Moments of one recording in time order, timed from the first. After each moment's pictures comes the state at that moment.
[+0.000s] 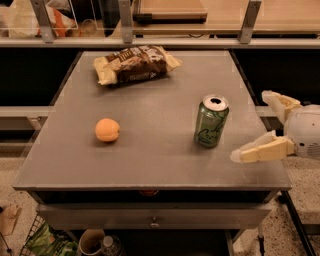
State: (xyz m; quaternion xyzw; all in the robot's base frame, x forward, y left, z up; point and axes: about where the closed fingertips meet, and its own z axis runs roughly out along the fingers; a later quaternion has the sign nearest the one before) arm 0.460 -0.202 0.905 -0.41 0.71 0.21 0.53
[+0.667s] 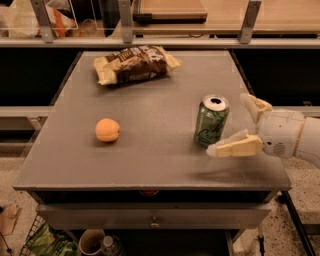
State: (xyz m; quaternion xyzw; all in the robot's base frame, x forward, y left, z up) arm 0.491 -0.168 0.883 -0.38 0.69 0.24 0.56
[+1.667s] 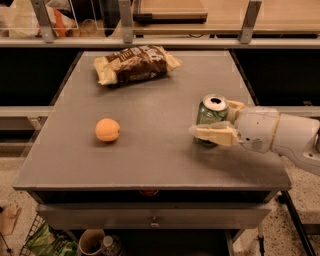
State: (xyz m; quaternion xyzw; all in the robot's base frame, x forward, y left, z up) arm 0.511 -0.126 0.877 -0.40 0.66 0.28 0.58
